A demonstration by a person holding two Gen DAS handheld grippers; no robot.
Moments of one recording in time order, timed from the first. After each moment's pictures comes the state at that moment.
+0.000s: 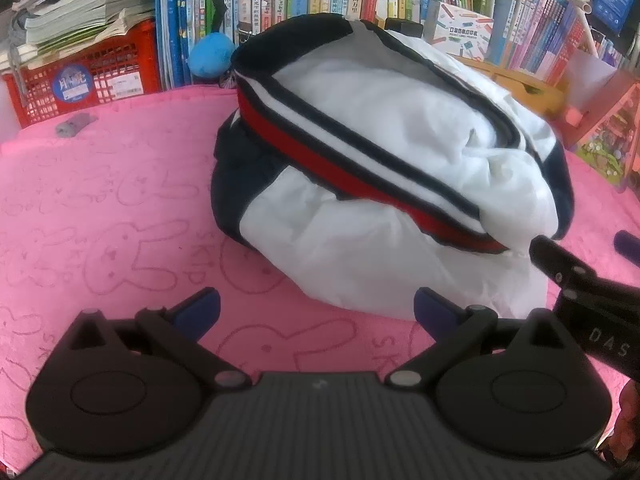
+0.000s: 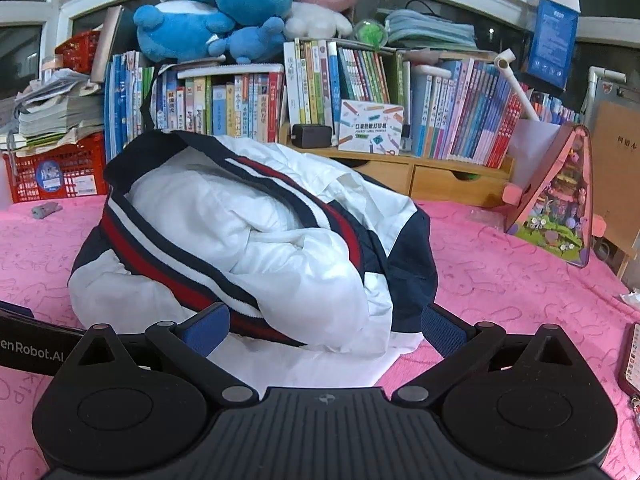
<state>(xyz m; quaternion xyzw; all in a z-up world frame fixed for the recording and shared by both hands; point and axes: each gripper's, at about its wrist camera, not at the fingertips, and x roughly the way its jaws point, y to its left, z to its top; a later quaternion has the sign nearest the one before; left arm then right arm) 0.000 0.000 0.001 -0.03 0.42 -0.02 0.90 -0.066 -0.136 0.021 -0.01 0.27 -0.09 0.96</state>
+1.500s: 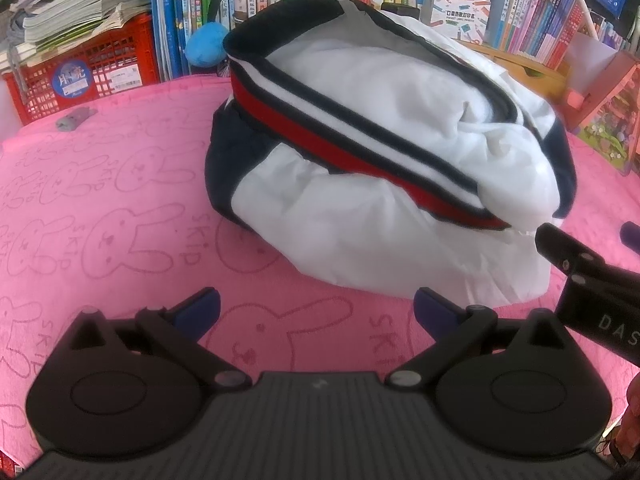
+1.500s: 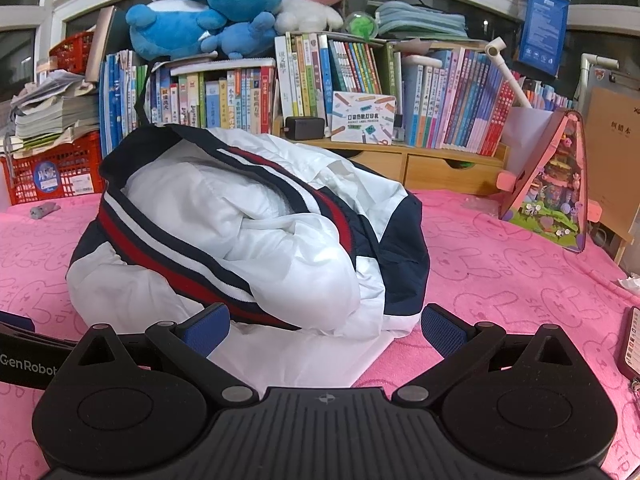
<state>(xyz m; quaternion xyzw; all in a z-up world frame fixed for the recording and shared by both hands) -0.009 -0.006 -0.002 -0.01 0.44 -0.02 0.90 -0.074 -0.141 0.018 0.01 0.27 -0.10 0.96</state>
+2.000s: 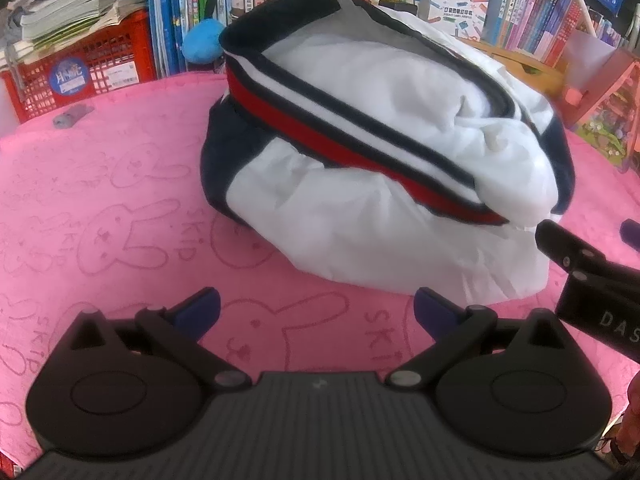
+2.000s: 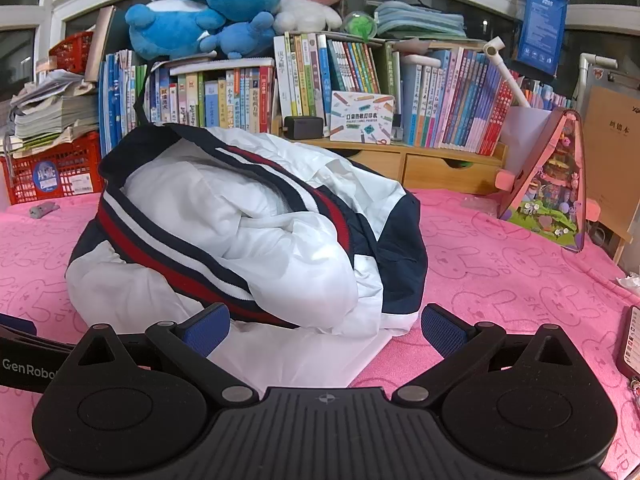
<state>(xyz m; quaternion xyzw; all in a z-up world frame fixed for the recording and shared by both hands) -0.009 -0.008 -0.004 -0.01 0.44 -0.02 0.90 -0.075 -0.142 0.018 0.01 0.27 -0.10 0.96</state>
